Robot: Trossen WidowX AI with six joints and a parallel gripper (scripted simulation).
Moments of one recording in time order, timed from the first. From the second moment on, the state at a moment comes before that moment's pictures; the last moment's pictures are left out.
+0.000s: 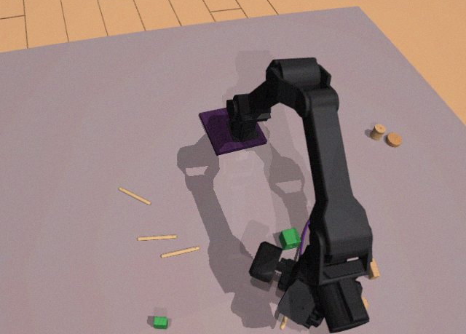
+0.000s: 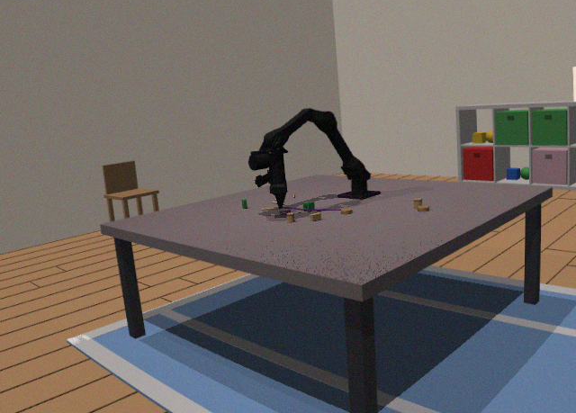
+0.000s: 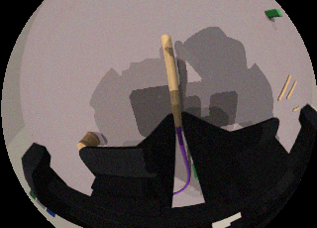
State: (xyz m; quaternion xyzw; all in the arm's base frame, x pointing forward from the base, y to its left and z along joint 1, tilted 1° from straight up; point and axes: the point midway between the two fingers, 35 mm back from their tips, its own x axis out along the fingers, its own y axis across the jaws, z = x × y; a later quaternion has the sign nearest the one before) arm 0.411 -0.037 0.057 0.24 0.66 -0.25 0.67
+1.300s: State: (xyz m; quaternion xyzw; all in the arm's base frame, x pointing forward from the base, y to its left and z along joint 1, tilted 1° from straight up) arm 0.409 -0.035 0.089 0.22 0.66 -0.22 0.68
